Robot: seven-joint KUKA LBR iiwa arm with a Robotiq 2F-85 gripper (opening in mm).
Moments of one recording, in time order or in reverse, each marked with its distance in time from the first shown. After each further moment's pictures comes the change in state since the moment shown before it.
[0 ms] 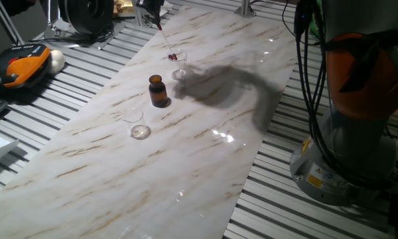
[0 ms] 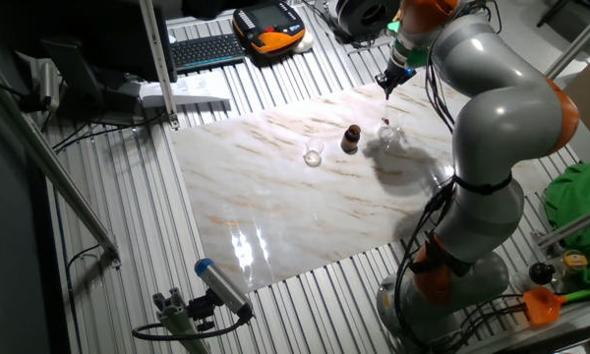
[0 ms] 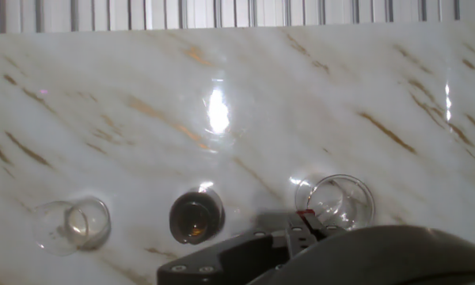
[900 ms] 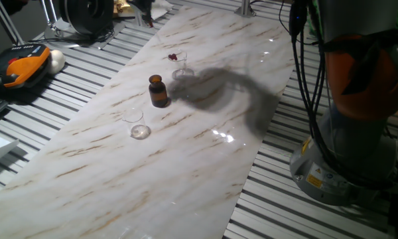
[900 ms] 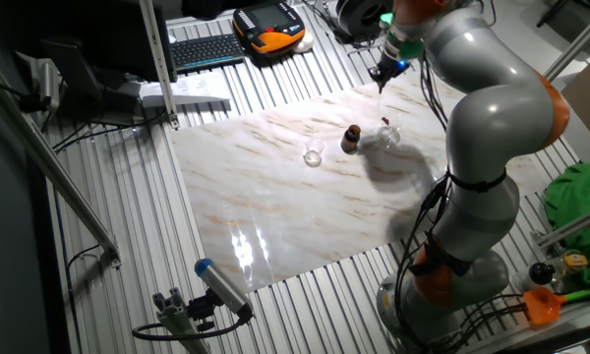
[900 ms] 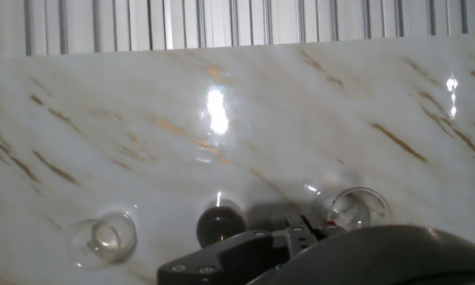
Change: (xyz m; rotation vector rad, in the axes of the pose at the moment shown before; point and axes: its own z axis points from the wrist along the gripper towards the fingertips) arm -0.024 0.030 -0.020 0.025 0.036 0.033
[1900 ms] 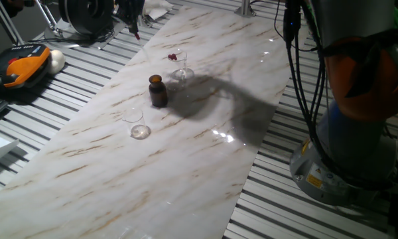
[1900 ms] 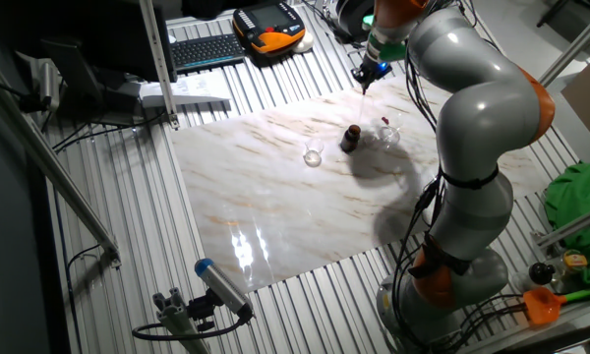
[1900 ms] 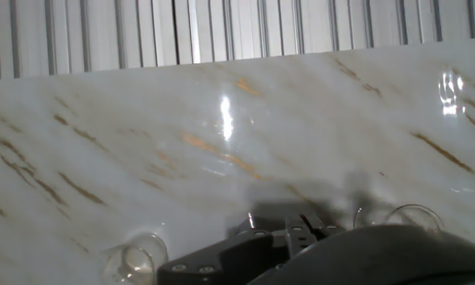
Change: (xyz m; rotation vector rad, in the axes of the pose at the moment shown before) arm -0.014 0.036 0.030 -0.026 -0.015 0.028
